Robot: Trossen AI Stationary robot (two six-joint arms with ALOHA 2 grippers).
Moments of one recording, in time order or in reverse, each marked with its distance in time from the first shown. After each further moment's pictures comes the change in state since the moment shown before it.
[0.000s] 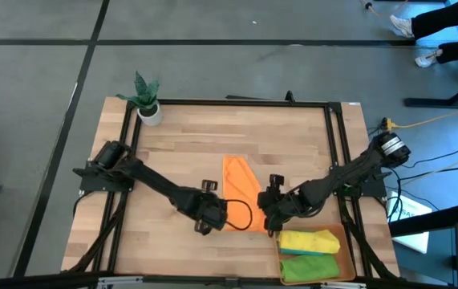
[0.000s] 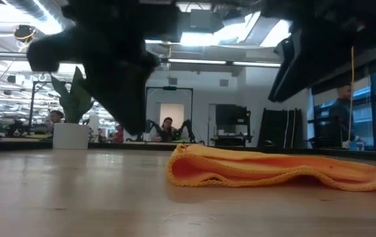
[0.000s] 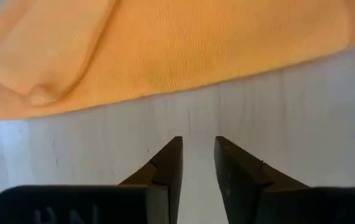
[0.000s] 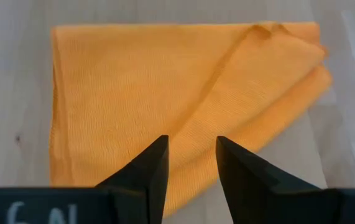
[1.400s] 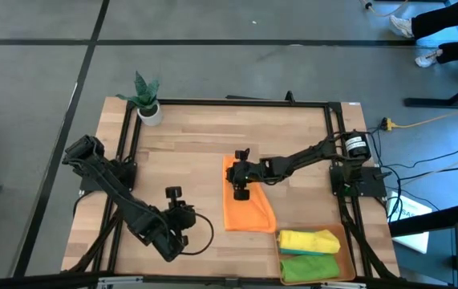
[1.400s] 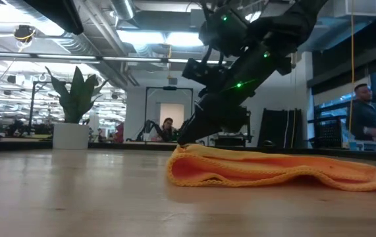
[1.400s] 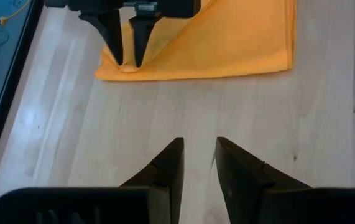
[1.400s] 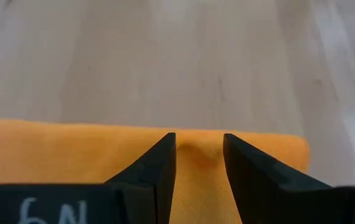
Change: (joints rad) left arm -0.334 -0.243 0.001 -0.300 -0.350 -0.549; right arm -0.422 0.318 -0.001 0.655 -0.214 -0.581
